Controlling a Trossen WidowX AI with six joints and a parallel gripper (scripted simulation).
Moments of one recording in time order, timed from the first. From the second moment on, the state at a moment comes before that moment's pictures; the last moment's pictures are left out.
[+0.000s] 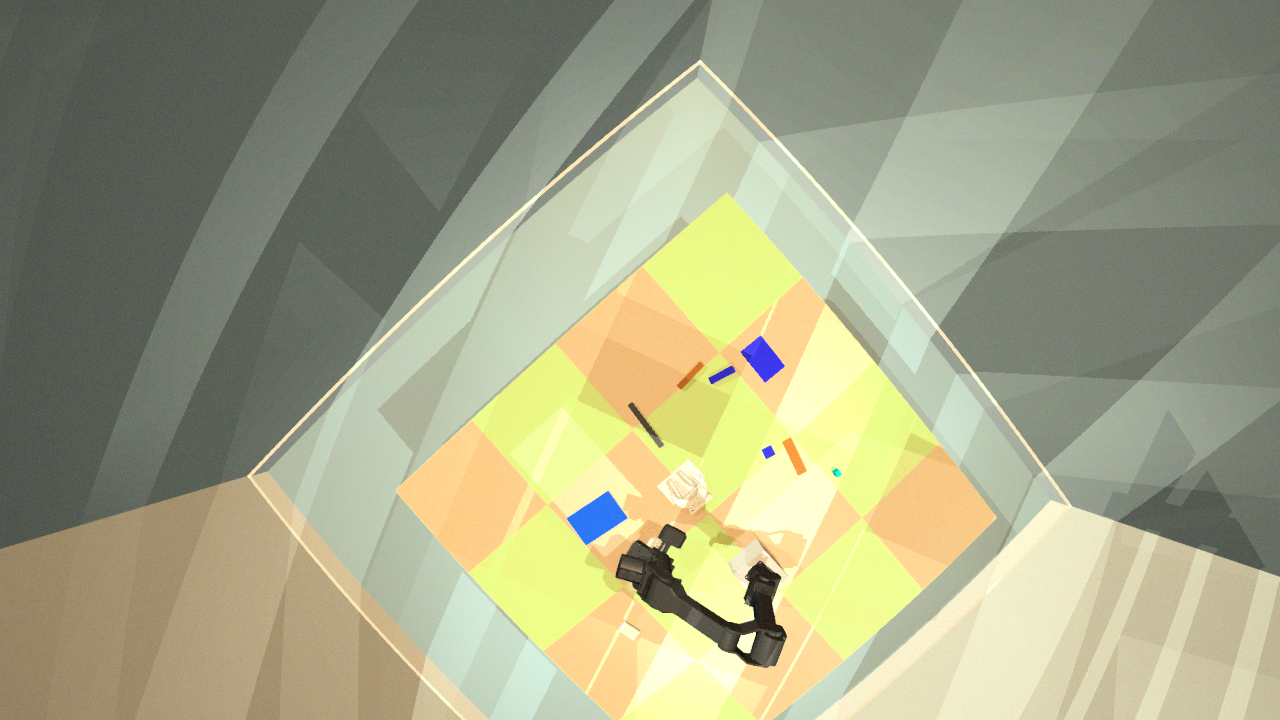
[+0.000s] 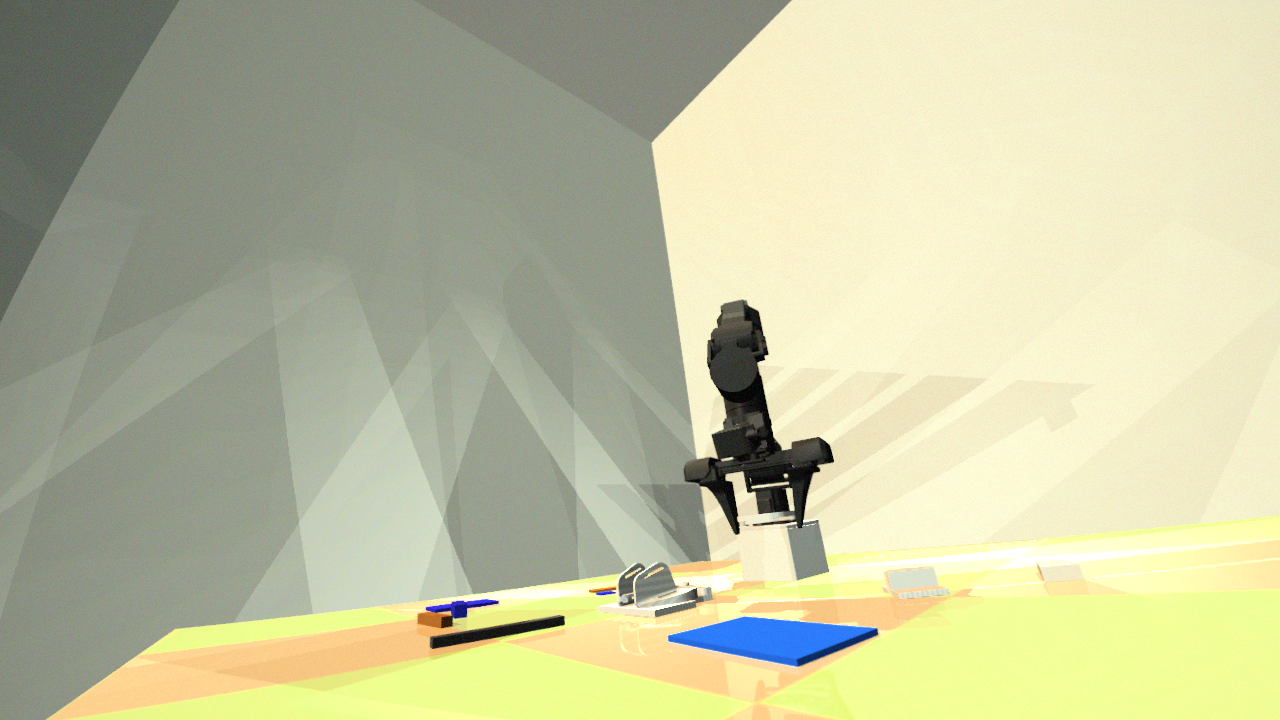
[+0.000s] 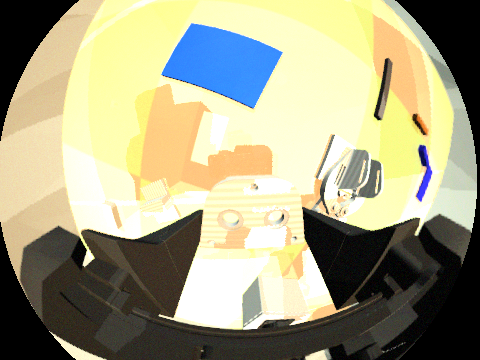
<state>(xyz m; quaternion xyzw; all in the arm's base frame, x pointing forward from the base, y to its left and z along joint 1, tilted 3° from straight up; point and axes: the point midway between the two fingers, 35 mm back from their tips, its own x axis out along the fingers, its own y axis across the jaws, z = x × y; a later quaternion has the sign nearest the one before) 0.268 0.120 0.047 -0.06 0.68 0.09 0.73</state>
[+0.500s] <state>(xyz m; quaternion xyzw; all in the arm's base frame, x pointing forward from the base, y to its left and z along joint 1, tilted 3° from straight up) 0.275 0.070 0.045 -0.03 0.68 0.05 0.73</state>
